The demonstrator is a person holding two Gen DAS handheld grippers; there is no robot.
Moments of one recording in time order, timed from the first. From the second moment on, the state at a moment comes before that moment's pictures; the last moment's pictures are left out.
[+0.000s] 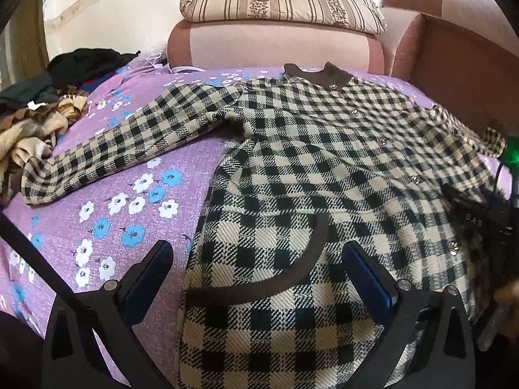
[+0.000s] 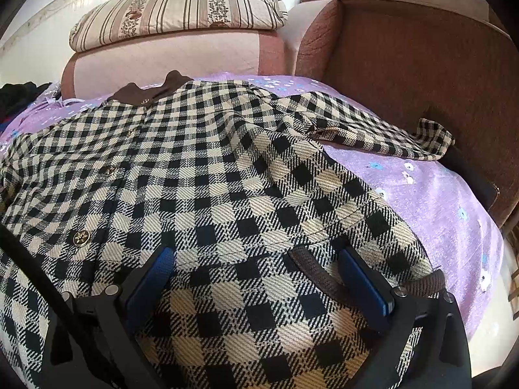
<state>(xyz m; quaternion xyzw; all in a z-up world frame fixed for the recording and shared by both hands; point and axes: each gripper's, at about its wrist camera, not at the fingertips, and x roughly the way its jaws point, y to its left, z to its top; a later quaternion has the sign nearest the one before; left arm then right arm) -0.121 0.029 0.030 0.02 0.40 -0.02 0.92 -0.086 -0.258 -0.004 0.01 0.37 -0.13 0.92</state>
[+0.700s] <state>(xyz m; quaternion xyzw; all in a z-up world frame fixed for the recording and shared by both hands) -0.134 0.029 0.051 0.01 0.37 -0.03 0.93 -0.083 -0.263 0.001 0.02 0.39 -0.11 0.91</state>
